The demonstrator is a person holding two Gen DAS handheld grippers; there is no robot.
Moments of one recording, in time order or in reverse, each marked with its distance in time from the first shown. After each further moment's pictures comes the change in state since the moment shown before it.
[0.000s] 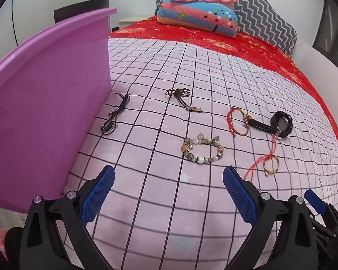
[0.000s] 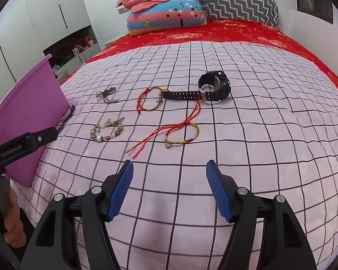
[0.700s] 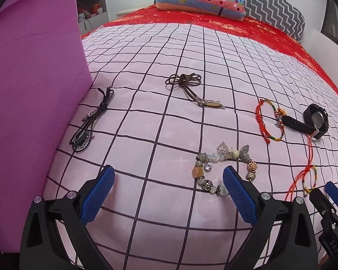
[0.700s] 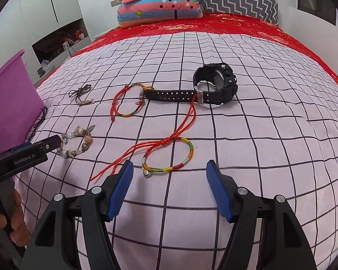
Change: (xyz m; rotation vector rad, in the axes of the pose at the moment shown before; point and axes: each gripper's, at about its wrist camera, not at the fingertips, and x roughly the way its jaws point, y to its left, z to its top) left arm 0.087 -0.008 0.019 0.049 0.059 0.064; right arm 0.071 -0.013 0.028 -0.009 0.033 -0.055
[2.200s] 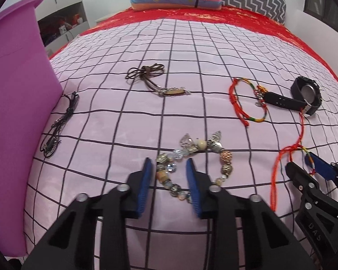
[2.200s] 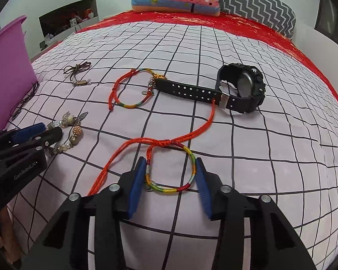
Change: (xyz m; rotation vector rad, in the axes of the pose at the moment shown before) left arm 0.012 -0.045 -0.010 0.140 0.004 -0.039; right arm 0.039 0.023 0.008 -0.160 0.048 -0.055
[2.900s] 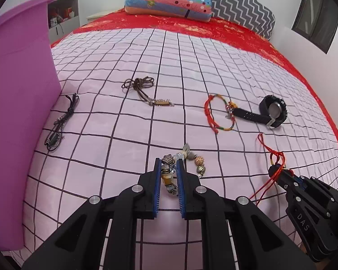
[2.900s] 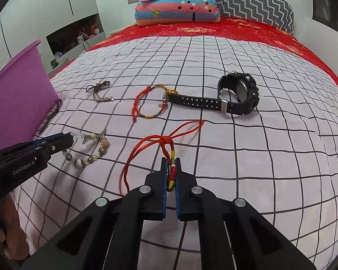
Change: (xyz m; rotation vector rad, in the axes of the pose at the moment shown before) left arm -0.049 0.018 -0.002 -0.071 -0.040 -0.166; right arm -0.044 -0.004 -0.006 0.079 -0.065 0.111
